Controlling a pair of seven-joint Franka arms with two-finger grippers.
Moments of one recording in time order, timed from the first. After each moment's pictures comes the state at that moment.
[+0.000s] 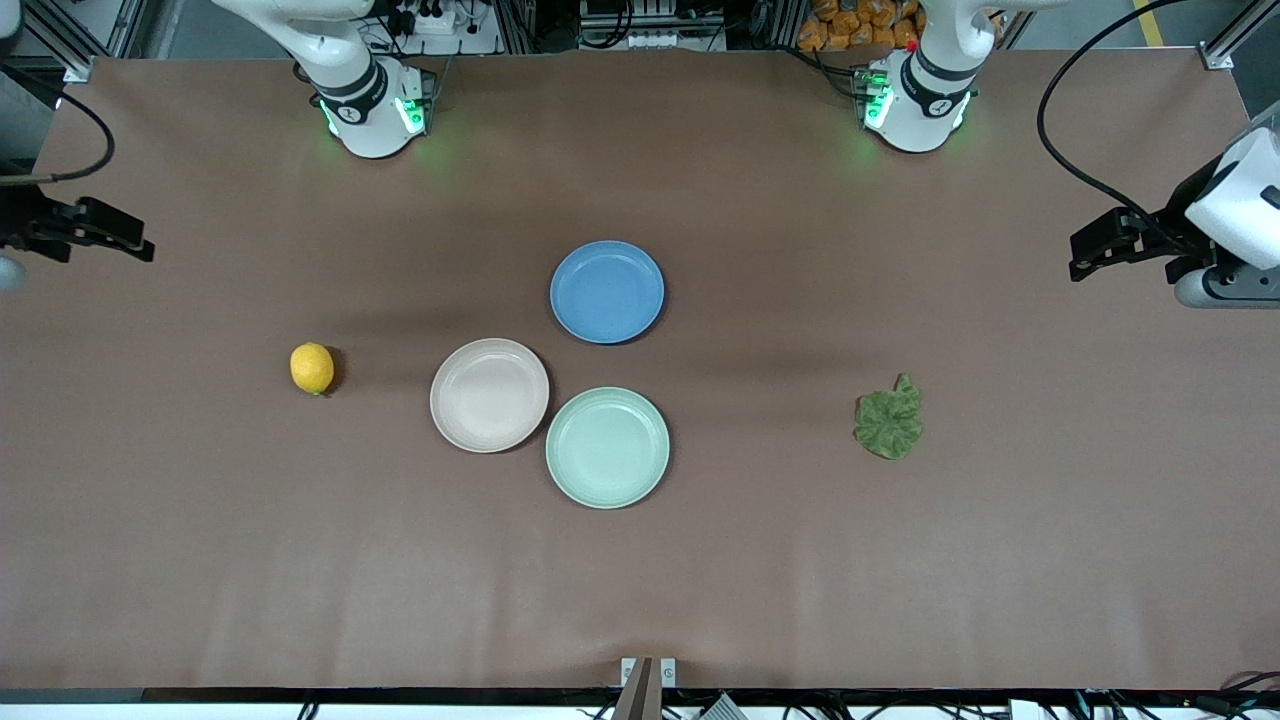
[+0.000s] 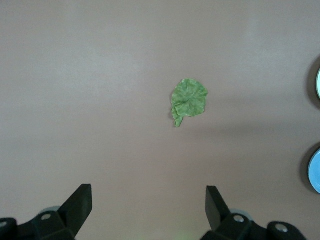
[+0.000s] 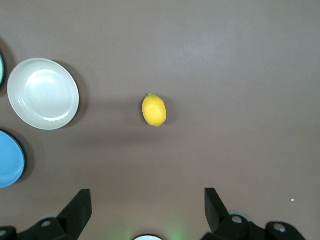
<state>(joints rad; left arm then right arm) -0.10 0.10 -0.01 -1.41 0.02 1.47 -0.06 -0.10 -0.03 0.00 -1.67 0.00 1.52 -0.09</state>
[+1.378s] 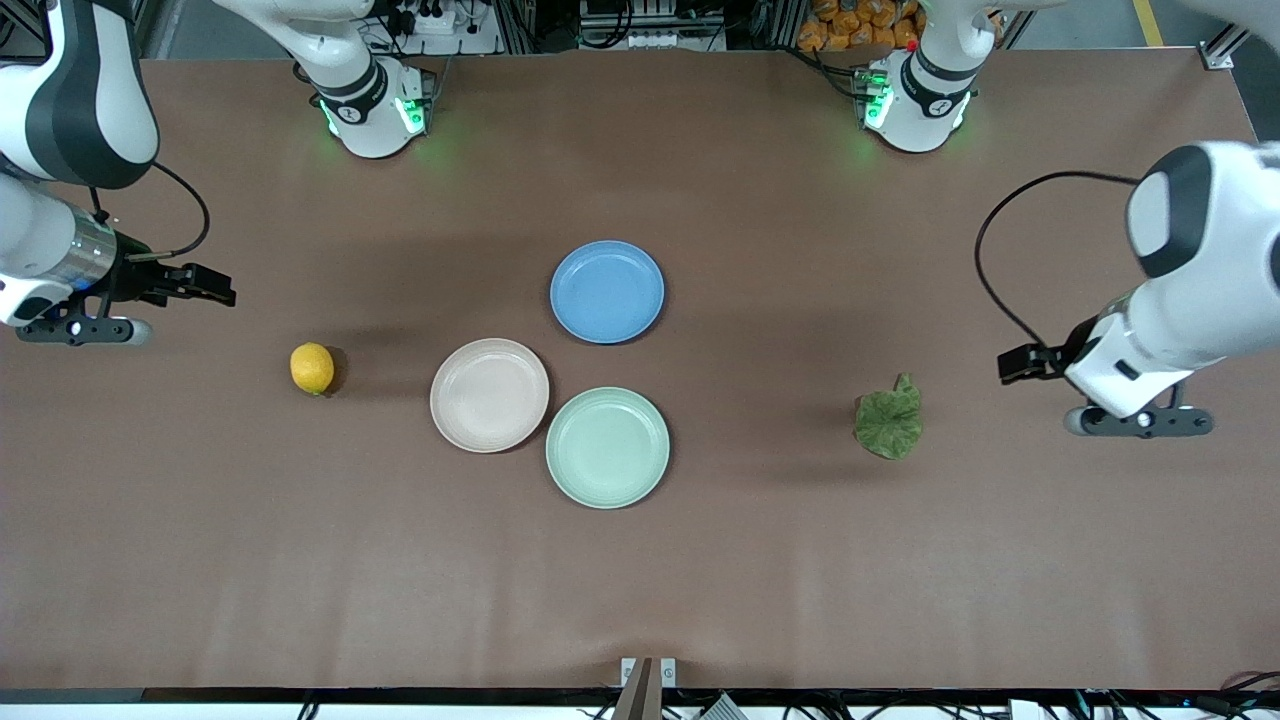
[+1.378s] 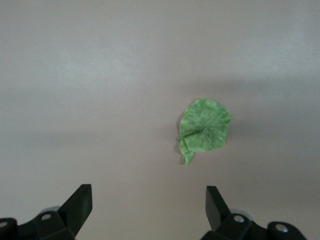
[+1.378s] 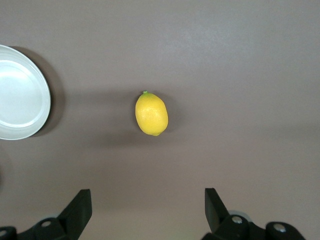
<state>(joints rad) -0.08 0.27 -0.01 -1.66 0.02 1.87 -0.06 -0.12 -0.02 0.01 -2.00 0.00 1.83 -0.09</state>
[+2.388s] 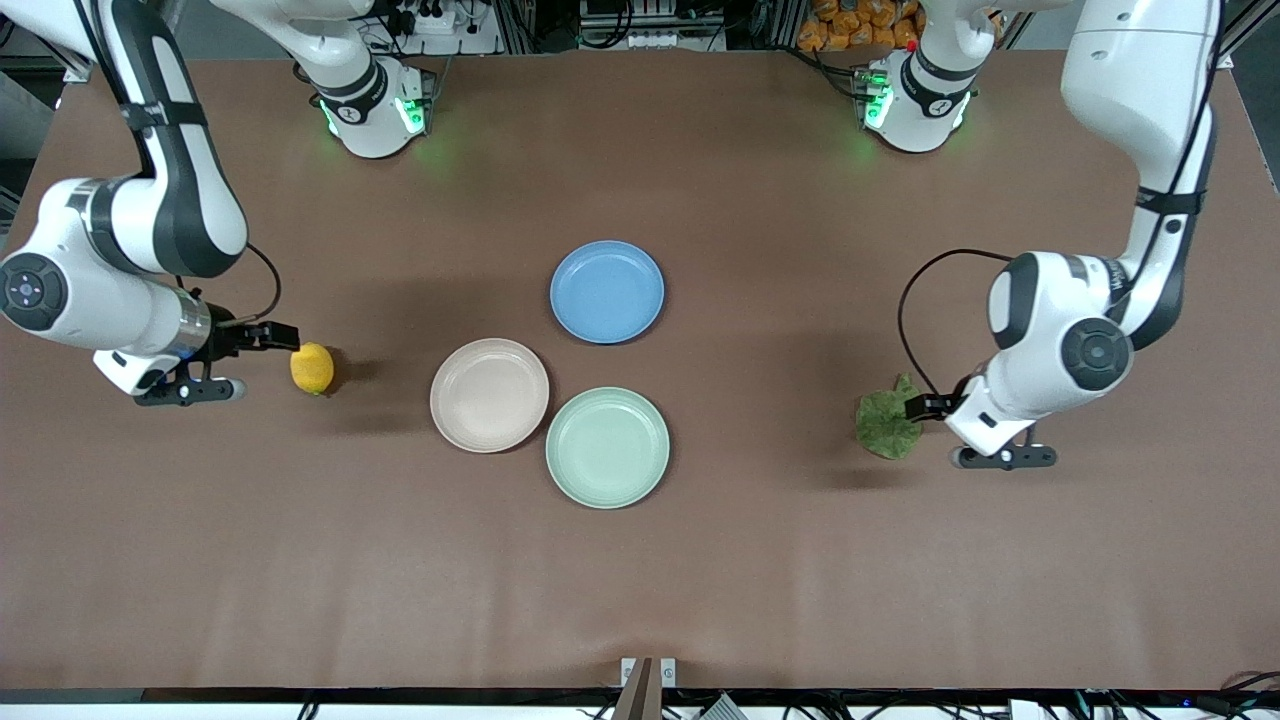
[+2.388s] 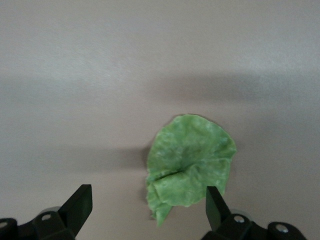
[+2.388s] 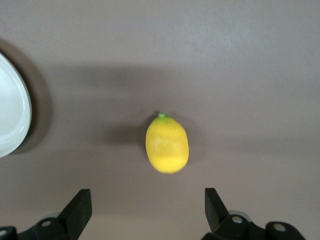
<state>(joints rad) -0.12 0.47 -0.03 -1.84 0.00 2.26 -0.14 -0.06 0.21 0.02 -2.01 0.00 2.02 -0.12</state>
